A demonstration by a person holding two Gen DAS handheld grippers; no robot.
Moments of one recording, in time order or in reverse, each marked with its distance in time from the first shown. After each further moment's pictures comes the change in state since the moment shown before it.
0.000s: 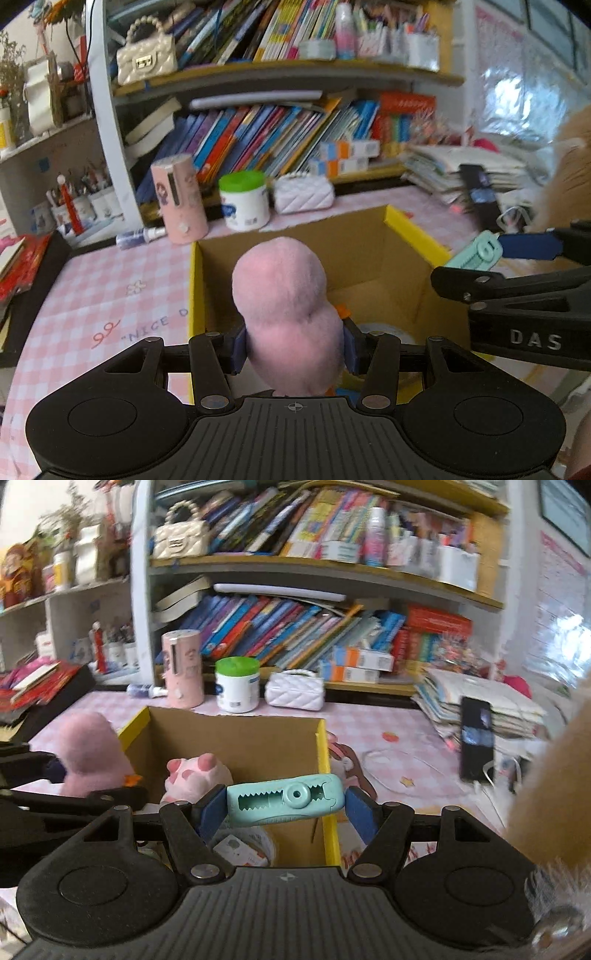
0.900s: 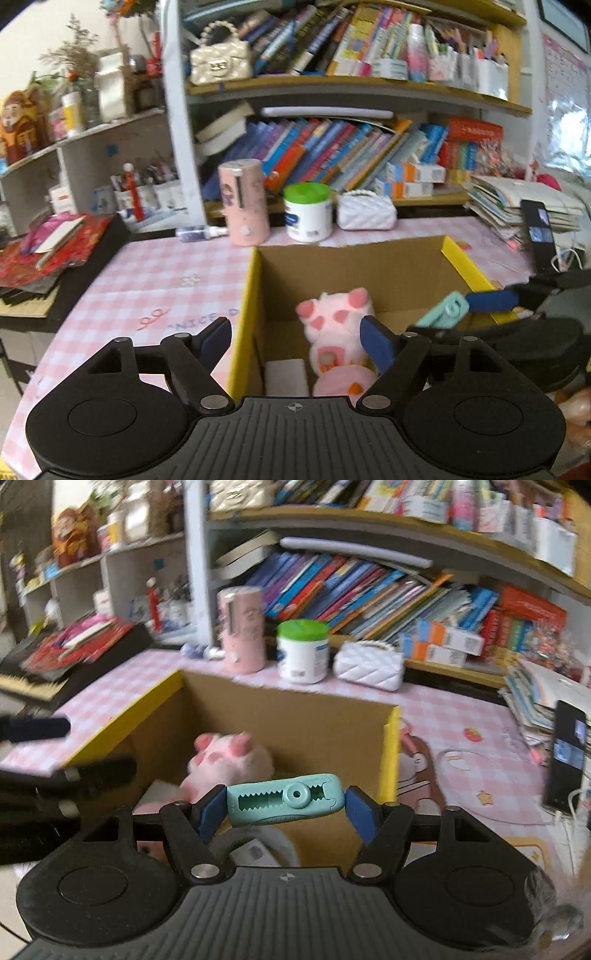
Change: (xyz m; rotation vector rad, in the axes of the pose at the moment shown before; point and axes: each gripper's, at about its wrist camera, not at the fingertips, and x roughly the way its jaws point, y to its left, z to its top) left arm -0.019 0.002 0.006 -0.139 -0.058 0.203; right arm 0.079 -0.007 0.009 -0.108 0.119 0.263
